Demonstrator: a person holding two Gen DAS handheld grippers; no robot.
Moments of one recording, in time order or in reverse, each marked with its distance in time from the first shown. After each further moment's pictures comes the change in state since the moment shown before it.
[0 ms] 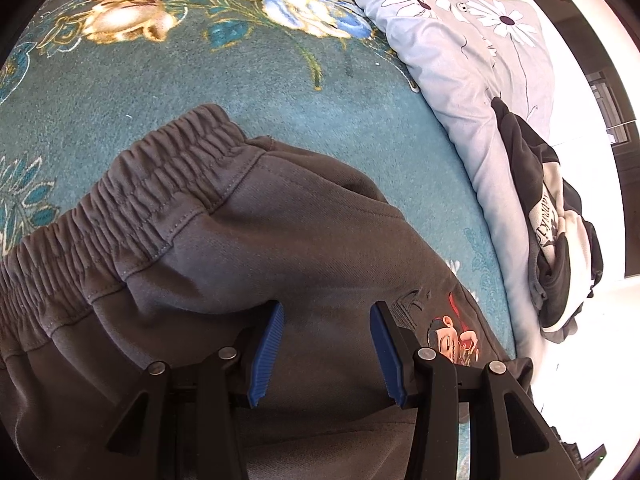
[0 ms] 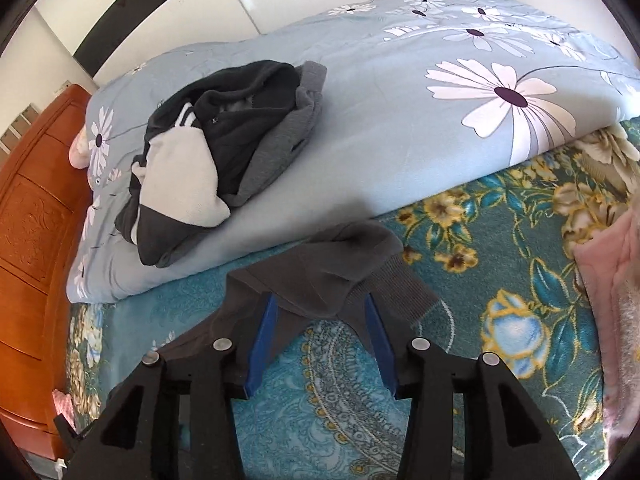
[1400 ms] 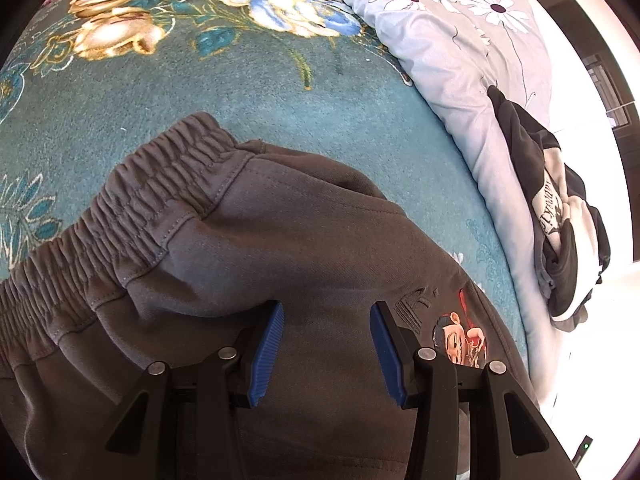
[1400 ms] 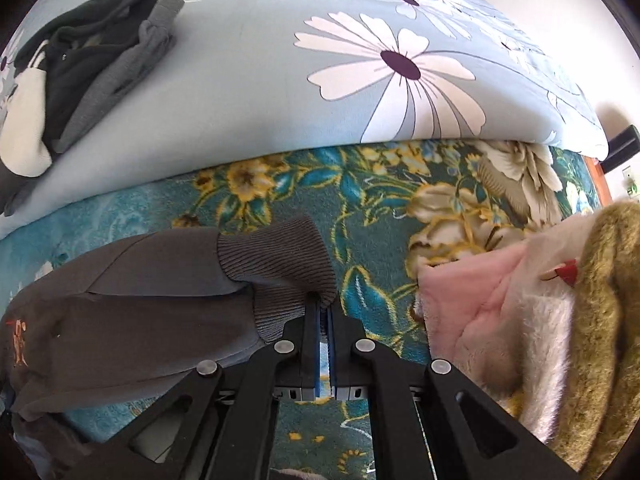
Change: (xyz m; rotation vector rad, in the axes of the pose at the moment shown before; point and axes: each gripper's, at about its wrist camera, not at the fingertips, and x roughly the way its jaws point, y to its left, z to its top) left arm 0.001 -0.013 -0.002 0.062 -0.004 0.037; right arm 0.026 -0.104 0.037 -0.160 0.215 -0.479
